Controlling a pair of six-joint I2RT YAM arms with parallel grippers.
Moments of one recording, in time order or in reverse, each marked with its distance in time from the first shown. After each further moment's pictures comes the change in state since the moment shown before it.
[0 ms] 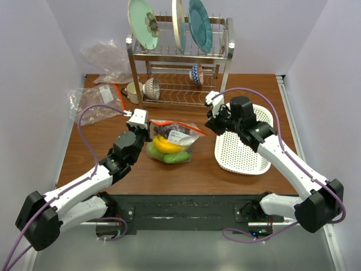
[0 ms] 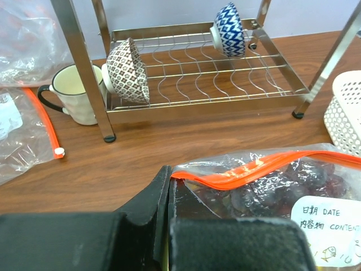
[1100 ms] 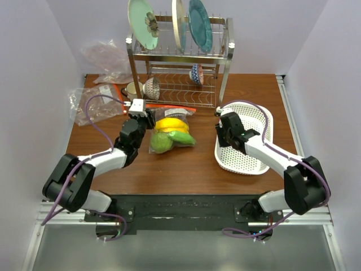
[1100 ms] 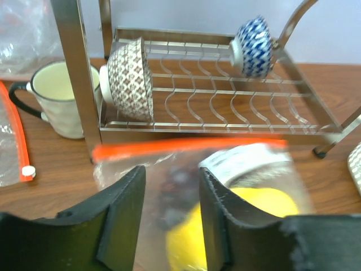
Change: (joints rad) left arm 0.212 0.452 0.024 0.453 0.172 -0.097; right arm -0.035 0.172 -0.248 0.066 0.458 0.410
